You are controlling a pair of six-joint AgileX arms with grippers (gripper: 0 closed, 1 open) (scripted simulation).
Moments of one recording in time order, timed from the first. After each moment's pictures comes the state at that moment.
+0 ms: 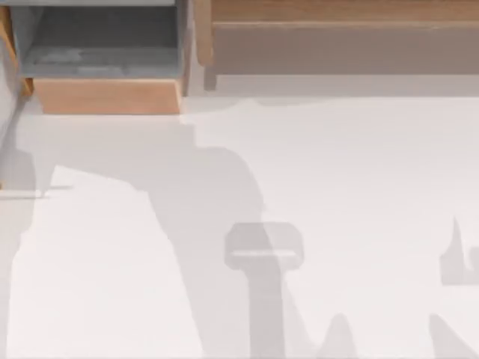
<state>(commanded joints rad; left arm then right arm) 0.25 2.30 2.28 -1.23 -0.09 0.28 0.00 0.00 0.00 0.00 0.00 0.00</state>
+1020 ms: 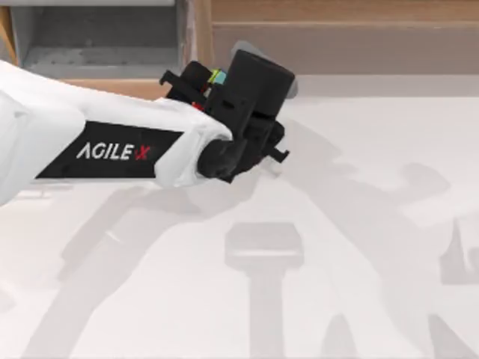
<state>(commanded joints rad) -0.71 2.03 1.24 0.08 -0.62 0.24 0.00 0.00 0.00 0.00 0.00 0.00</state>
